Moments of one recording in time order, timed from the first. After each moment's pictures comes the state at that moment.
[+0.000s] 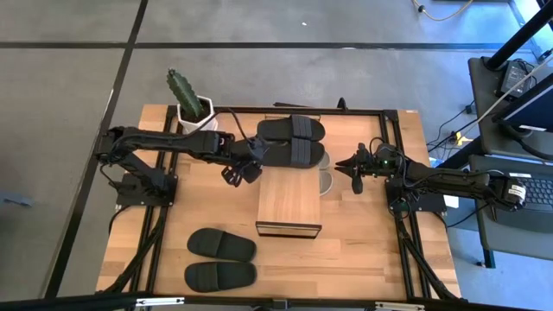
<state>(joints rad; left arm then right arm) 0.08 1.50 1.26 -0.79 -0.25 1.00 -0.47 0.71 0.01 0.33 -0.26 0.05</state>
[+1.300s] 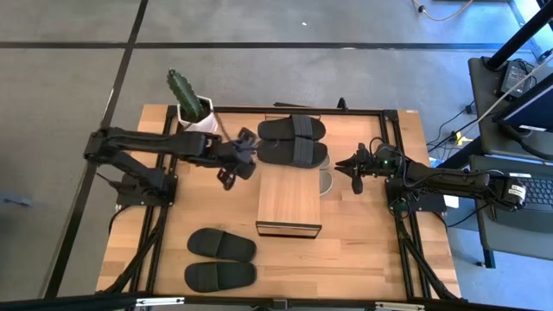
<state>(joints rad) 0.00 1.38 1.26 -0.84 -0.41 0.73 -0.47 0.71 0.01 0.33 -0.26 0.05</state>
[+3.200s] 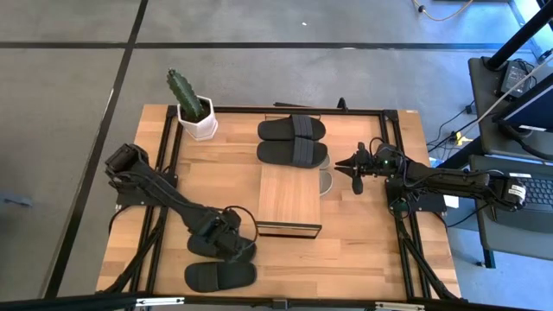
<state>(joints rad) -0.57 1.71 1.26 -1.02 0.01 -1.36 -0.47 0.71 0.01 0.35 -0.26 -0.01</state>
